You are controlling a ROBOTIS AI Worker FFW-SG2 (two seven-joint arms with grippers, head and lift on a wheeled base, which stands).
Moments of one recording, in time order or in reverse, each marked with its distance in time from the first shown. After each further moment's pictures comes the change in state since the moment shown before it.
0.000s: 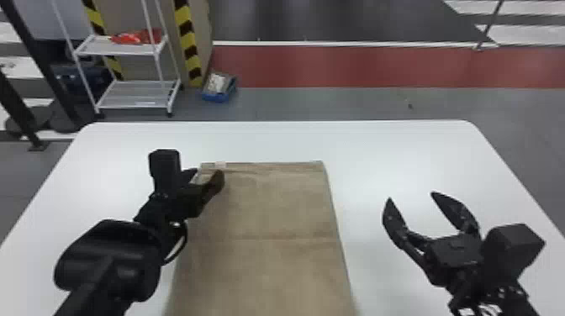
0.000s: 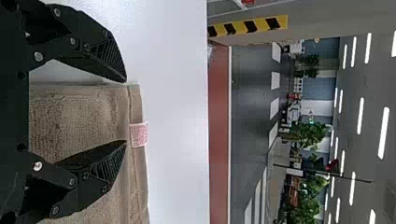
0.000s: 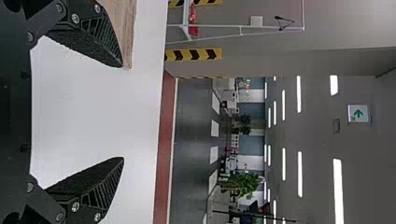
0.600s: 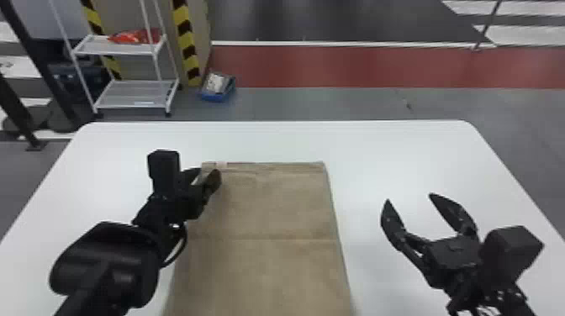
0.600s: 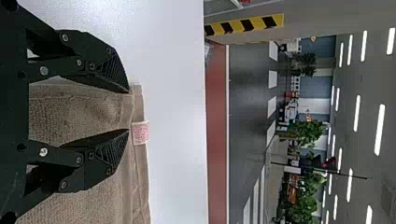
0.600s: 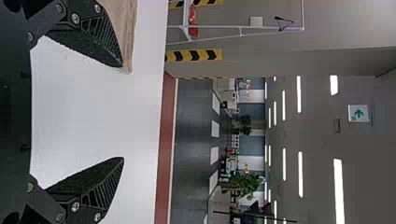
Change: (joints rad) left arm 0.031 0.002 0.000 -0.058 -0.012 0.012 0.010; right arm 0.011 -0.001 0.000 -0.005 -0.006 -0.004 0.000
